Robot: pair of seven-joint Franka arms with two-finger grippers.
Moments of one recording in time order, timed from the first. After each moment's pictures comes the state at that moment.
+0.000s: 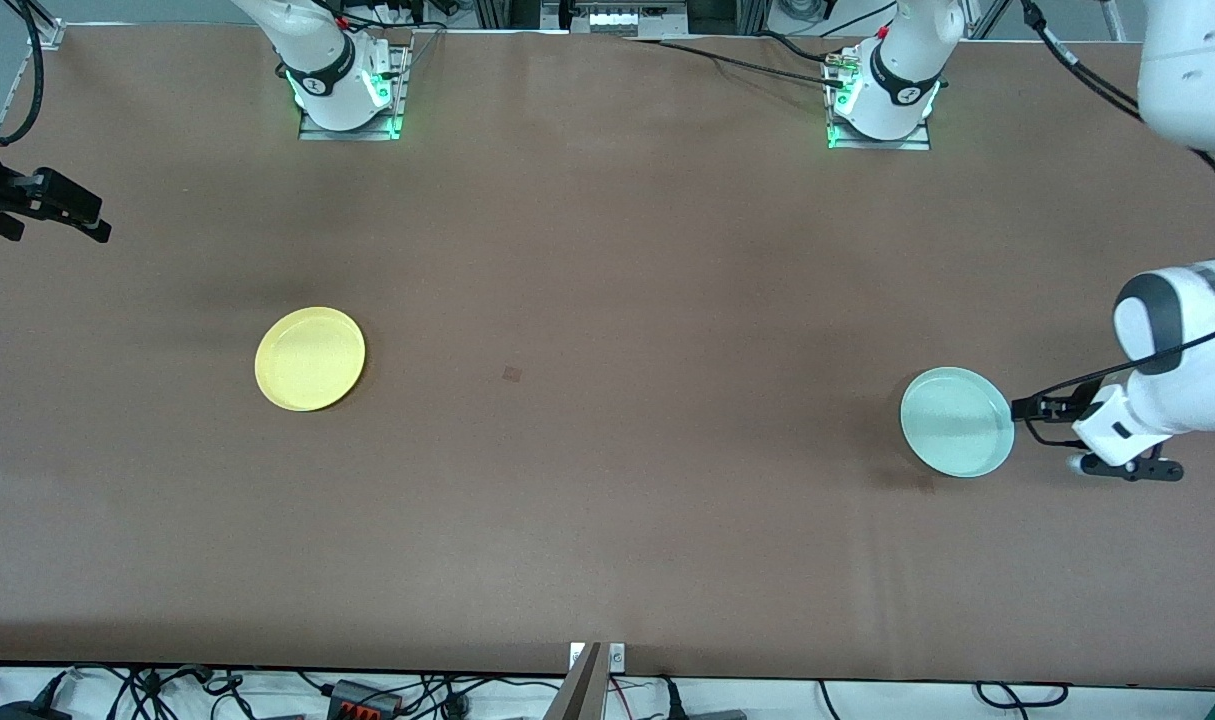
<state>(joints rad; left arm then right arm) 0.16 0.61 0.05 -1.66 0.00 2.18 0.28 -0.05 -0.07 -0.04 -1.73 -0.02 1.66 -0.08</state>
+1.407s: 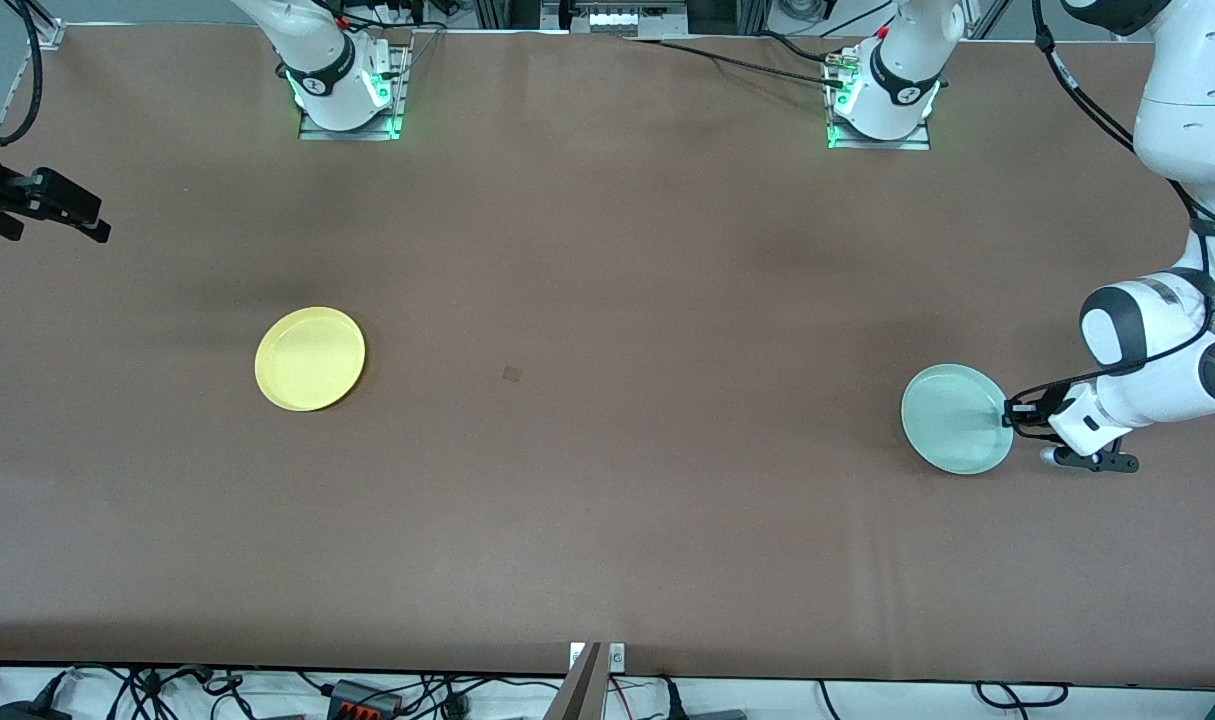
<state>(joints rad) 0.32 0.67 -0.08 -1.75 -0.04 2.33 0.35 -0.05 -0.07 -0.04 -1.73 -0.02 1.65 -0.08</state>
